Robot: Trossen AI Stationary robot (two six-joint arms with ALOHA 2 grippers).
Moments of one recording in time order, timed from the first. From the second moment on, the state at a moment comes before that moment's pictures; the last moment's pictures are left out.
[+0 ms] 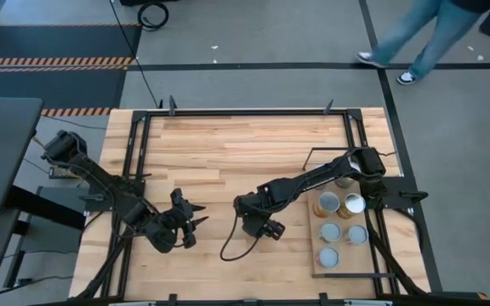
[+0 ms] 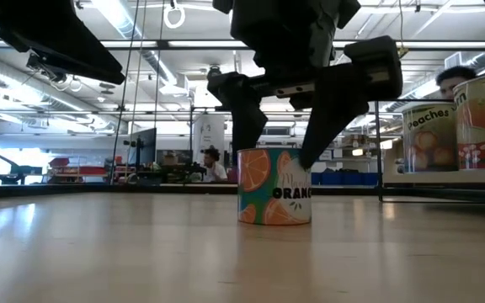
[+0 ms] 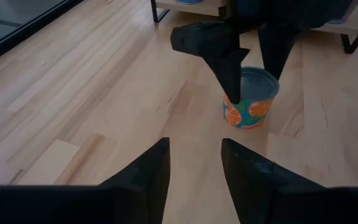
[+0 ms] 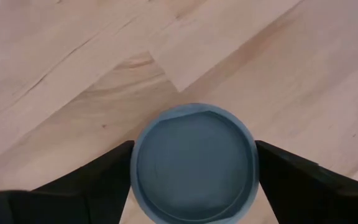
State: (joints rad) left arm -0.71 1.29 0.69 -0.23 -0.87 -0.72; right arm 0.21 2.03 1.49 -0.64 -0.21 -0.66
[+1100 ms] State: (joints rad) left arm -0.65 1.25 0.69 -0.21 -0.89 -0.54; right arm 0.41 1.85 1.72 -1.32 0.33 0.86
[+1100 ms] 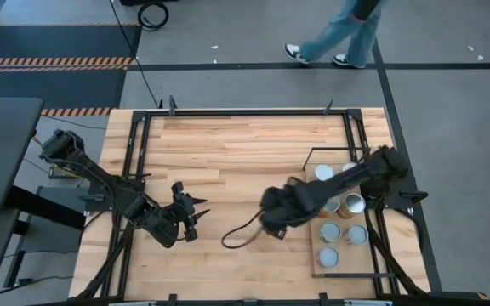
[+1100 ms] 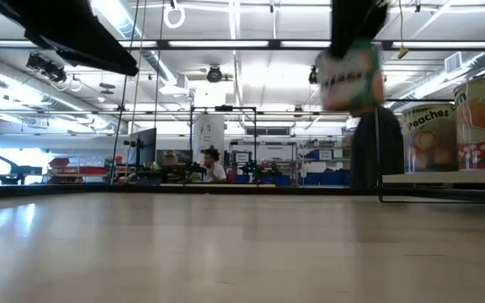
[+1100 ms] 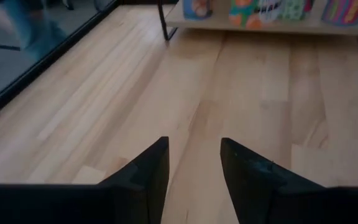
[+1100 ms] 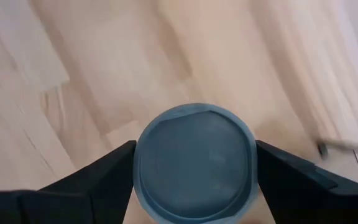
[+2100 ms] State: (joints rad) left arm -0.57 1.06 0.69 -0.13 -0.76 -0.24; right arm 0.98 1.56 1.54 -1.57 -0.04 2.28
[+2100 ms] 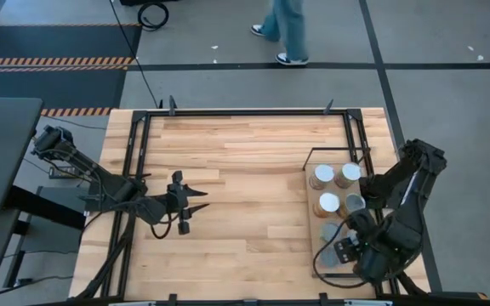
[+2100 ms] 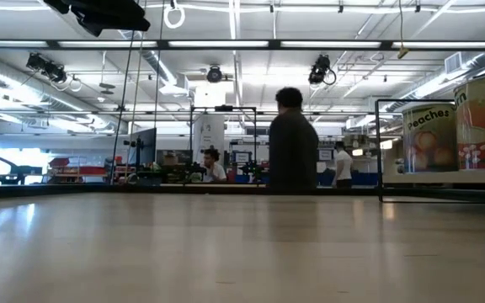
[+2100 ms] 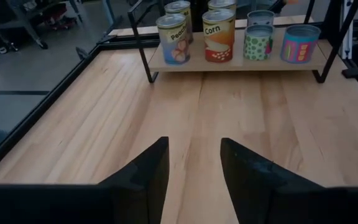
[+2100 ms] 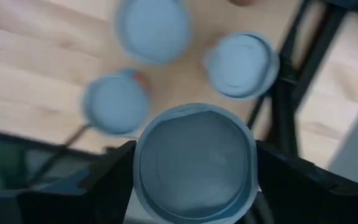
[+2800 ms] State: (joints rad) left arm -0.57 1.06 0.69 -0.12 -0.77 -0.21; right arm 0.98 1.56 1.29 -1.39 -0.18 2.30
